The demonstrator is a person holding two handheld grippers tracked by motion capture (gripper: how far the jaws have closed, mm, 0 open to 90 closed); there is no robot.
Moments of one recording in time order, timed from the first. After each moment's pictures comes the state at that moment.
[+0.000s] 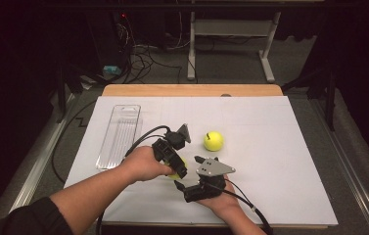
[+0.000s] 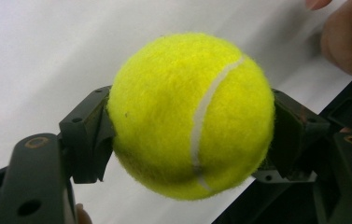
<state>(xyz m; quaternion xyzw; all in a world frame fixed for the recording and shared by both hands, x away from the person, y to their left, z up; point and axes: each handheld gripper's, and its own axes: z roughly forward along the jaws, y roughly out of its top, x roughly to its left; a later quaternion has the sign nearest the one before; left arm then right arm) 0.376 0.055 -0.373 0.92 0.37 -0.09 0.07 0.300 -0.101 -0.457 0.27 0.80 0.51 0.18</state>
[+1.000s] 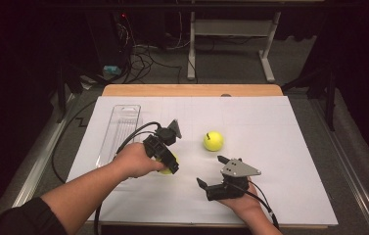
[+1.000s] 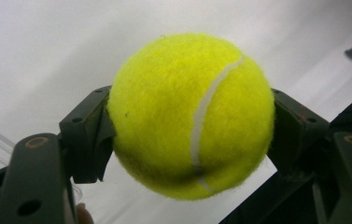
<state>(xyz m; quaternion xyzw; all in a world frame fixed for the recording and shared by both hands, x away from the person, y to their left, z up) 0.384 0.077 -0.370 0.91 0.39 -0.08 0.07 0.297 -0.160 -0.457 0.30 0.79 0.50 0.21</state>
